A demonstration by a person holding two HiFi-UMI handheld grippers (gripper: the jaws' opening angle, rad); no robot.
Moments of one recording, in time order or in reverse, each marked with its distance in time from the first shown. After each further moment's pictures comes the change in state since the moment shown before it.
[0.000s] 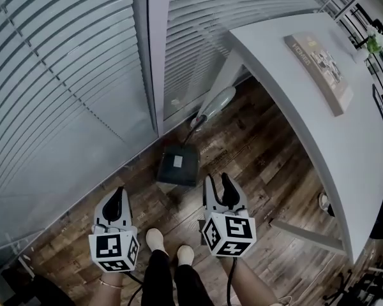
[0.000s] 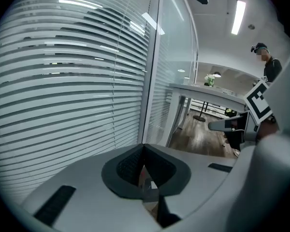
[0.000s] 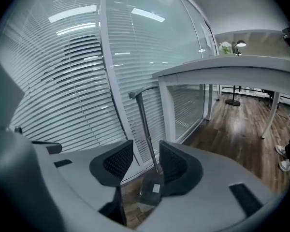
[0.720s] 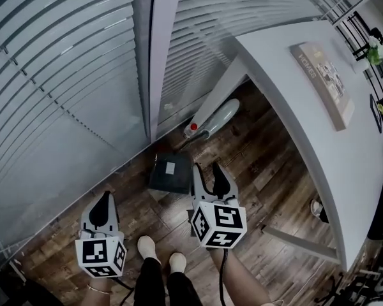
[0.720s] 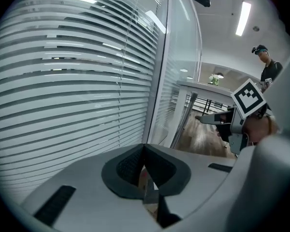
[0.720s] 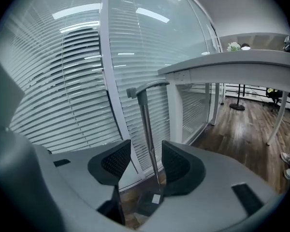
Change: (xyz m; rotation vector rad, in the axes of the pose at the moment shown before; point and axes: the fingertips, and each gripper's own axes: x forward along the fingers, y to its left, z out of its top) left arm 0.025 0.028 -0.005 -0.027 0.015 0.007; right arm 0.064 0.013 0.023 -0.042 -0.023 0.012
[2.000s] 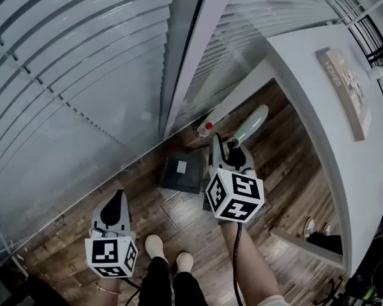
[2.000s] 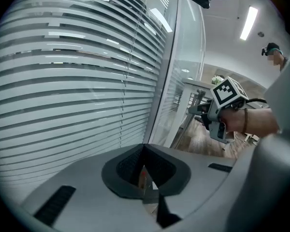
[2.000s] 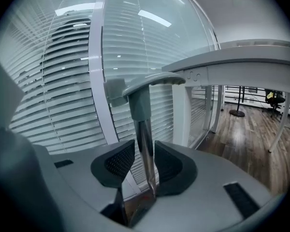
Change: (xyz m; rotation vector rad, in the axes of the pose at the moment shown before) left arm 0.019 0.013 -0.011 -0.051 0.019 -0.027; right arm 0.072 -0.001 0.040 -0.030 -0.057 -0.040
